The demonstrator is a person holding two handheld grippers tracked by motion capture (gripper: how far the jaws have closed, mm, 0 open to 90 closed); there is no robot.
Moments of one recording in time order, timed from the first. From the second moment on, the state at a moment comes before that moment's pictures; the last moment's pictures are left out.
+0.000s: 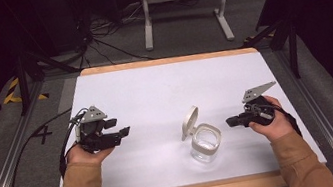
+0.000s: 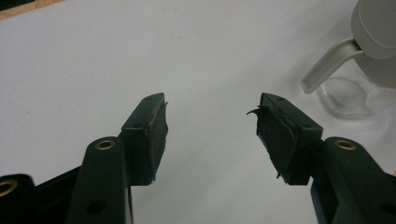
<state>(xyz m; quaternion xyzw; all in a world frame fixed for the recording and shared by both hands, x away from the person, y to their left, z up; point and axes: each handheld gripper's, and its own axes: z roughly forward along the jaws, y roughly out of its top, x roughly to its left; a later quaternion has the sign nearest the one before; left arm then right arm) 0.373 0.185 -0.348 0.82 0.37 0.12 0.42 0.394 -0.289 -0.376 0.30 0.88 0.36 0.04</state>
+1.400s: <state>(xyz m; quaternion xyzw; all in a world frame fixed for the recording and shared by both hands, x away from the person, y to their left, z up) 0.376 0.177 -0.344 0.83 0.36 0.12 0.42 0.366 -0.232 -0.396 0.18 0.94 0.27 -0.02</state>
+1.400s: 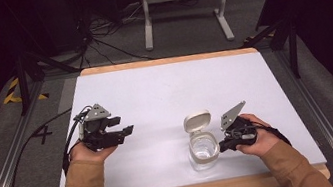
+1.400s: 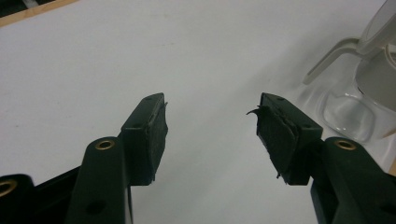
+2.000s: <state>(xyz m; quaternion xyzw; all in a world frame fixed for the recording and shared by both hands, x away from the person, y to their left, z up) 0.379 0.174 -0.344 0.82 0.36 0.12 0.43 0.356 -0.218 -0.400 0.15 0.95 0.27 -0.04</state>
